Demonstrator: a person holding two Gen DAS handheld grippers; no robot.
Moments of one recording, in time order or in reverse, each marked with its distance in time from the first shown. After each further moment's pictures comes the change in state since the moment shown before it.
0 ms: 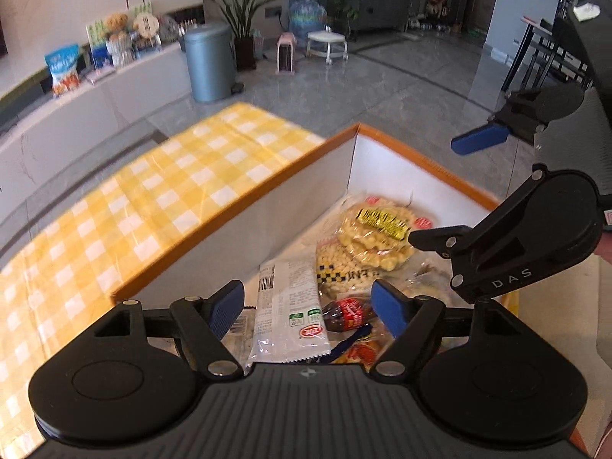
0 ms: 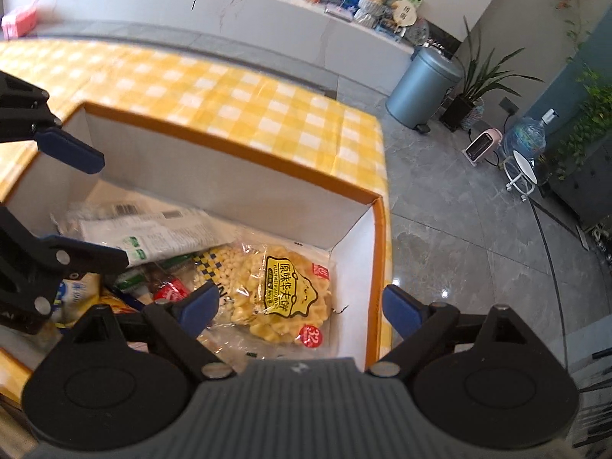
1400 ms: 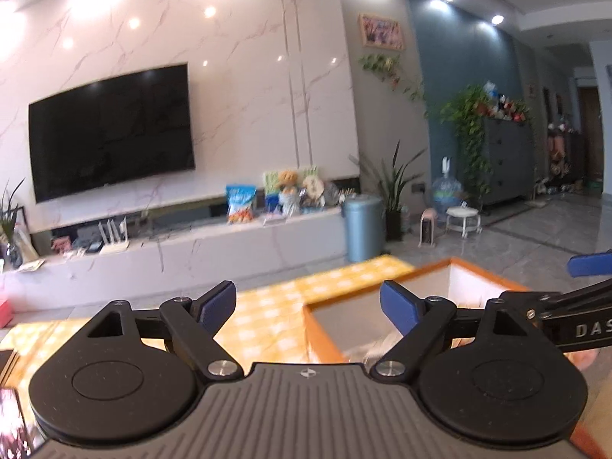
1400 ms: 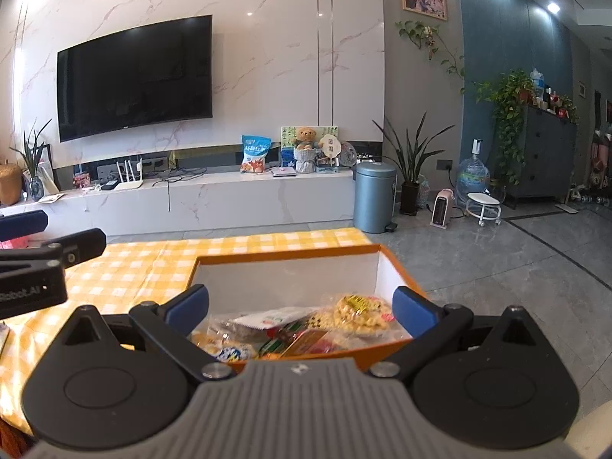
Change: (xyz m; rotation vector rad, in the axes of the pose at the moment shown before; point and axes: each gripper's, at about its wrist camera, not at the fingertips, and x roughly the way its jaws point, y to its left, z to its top) left arm -0.139 -0.057 -0.114 -0.179 -0.565 0.497; right arm -0.164 0.108 -0.127 0.440 -0.546 -0.025
